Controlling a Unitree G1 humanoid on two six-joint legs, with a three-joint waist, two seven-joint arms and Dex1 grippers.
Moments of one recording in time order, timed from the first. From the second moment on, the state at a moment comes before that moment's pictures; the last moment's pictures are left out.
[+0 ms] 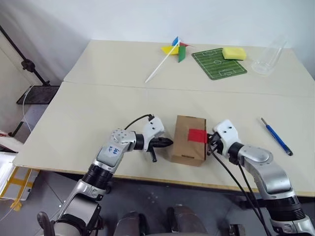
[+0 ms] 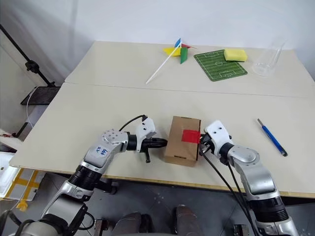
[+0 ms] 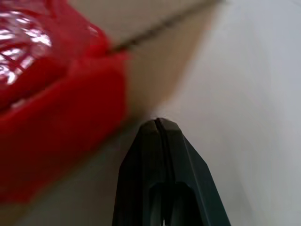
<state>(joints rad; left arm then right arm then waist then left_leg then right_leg) -0.59 0.32 -0.29 0.14 -0.10 0.48 -0.87 -0.22 -0.56 0.04 -0.25 0.20 0.62 0.57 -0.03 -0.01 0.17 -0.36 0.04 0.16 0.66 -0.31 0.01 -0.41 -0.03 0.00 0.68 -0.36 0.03</state>
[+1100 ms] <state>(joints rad) -0.65 0.57 -0.15 -0.03 -0.34 0.56 -1.16 -0.21 -0.56 -0.39 -0.55 0.74 1.20 0.56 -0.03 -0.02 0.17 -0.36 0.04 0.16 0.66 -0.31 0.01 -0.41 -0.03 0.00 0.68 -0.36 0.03</state>
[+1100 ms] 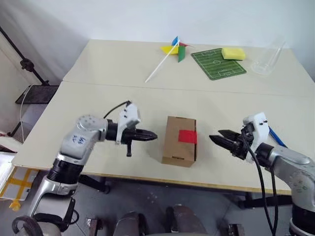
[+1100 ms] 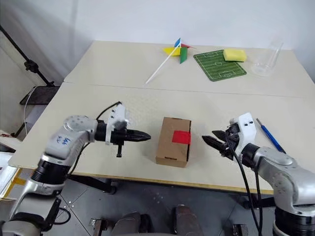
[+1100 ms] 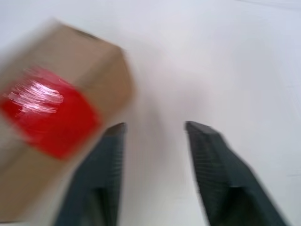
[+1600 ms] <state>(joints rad) -0.79 0.26 -0.31 0.29 -0.11 0.27 -0.96 -0.29 -0.52 -0.29 -0.47 0.72 1.22 0.38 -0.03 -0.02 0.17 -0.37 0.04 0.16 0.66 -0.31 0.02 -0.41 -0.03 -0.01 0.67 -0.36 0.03</state>
